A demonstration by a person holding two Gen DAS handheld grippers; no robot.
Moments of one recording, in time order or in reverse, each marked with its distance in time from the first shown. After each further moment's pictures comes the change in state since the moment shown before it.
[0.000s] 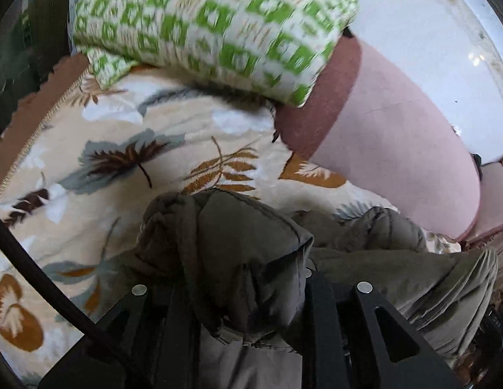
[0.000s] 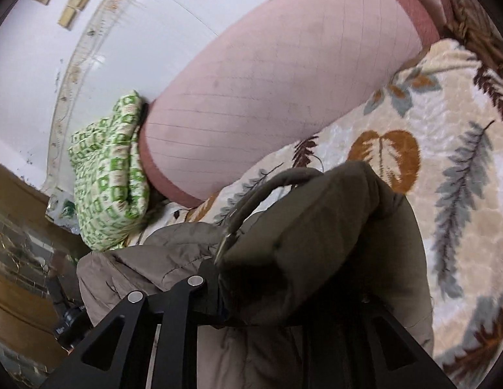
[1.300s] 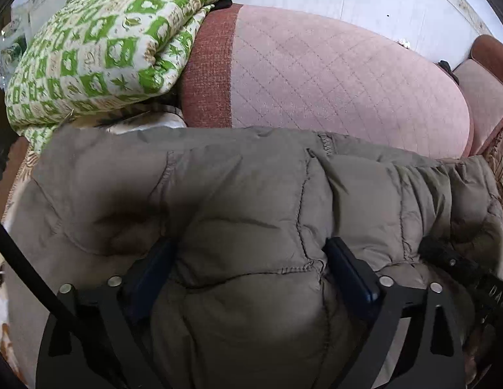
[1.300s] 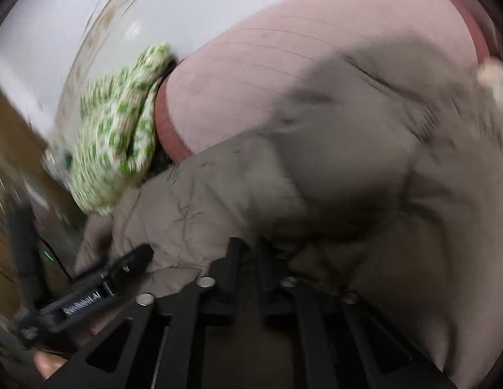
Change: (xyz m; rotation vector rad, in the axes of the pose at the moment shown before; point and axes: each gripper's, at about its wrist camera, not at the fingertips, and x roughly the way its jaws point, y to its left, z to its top) left arm 0.044 -0.136 -0.064 0.393 -0.088 0.031; right arm 0.070 0.017 -0.042 -0.176 -0.013 0.054
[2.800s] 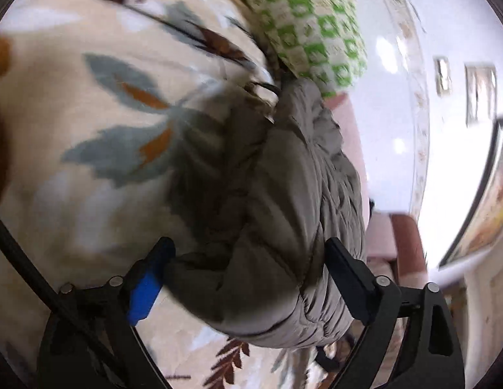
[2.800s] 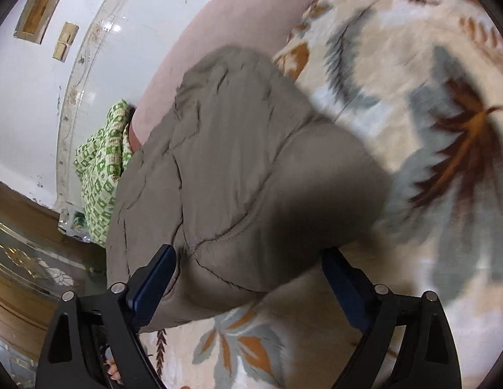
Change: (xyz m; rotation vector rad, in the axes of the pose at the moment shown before) left arm -0.047 0.256 -0.174 -0.764 0.013 -0.651; right arm -0.139 -0.080 -0.147 0.351 -0.064 0.009
